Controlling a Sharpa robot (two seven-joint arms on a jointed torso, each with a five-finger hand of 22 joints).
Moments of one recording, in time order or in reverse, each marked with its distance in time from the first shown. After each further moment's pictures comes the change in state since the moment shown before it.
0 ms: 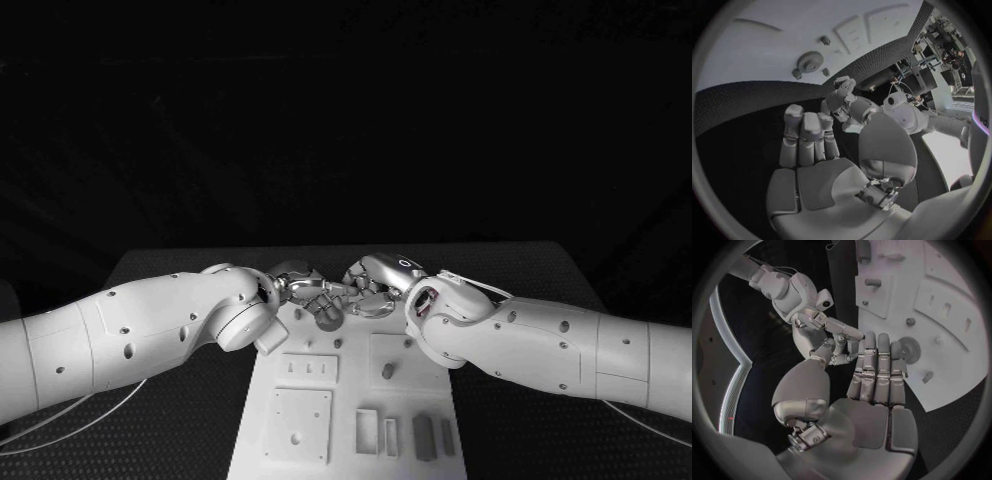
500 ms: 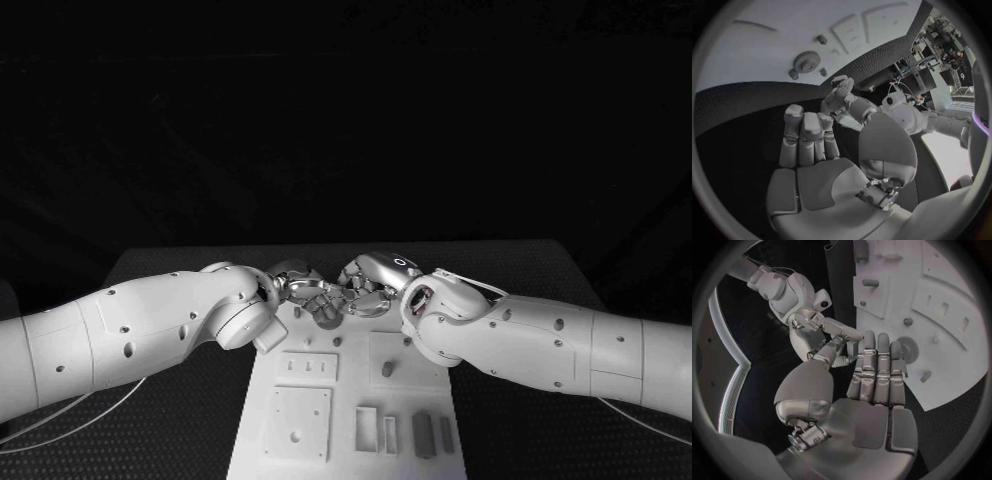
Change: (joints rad) left arm 0.000 0.002 -0.001 -0.003 -0.009 0.001 -0.014; left_hand 0.051 0.051 0.002 -0.082 0.056 0.021 -0.007 0.001 -0.002 0.005 -0.005 0.024 0.021 0.000 0.000 0.016 0.005 -0.002 0.009 -0.009 0.000 0.000; right arm 0.000 0.013 0.000 0.000 -0.002 0.005 -0.004; right_hand 0.000 0.000 -0.001 -0.001 0.000 0.001 0.000 0.000 0.000 0.000 0.000 0.000 0.000 0.000 0.000 0.000 0.000 0.001 0.000 0.000 0.000 0.000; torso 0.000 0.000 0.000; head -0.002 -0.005
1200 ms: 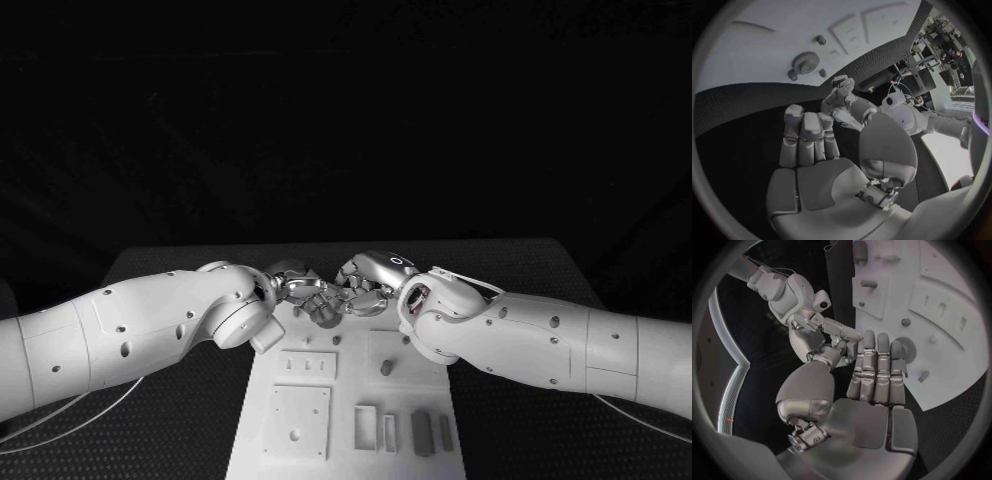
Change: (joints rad) left arm -0.001 -0.004 0.000 -0.002 0.001 0.011 -0.004; left_hand 0.002 0.051 0.169 0.006 -0.005 0.030 -0.005 -0.007 0.001 0.009 -0.005 0.020 0.020 0.004 -0.004 0.019 -0.002 -0.014 0.004 -0.004 0.000 0.000; right arm 0.001 0.007 0.001 -0.006 -0.001 0.012 -0.001; right_hand -0.005 -0.006 -0.001 -0.001 0.000 0.009 -0.001 -0.002 -0.002 0.002 0.002 0.000 0.001 0.000 0.000 0.000 0.000 0.001 -0.001 0.002 0.000 0.000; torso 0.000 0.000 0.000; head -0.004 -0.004
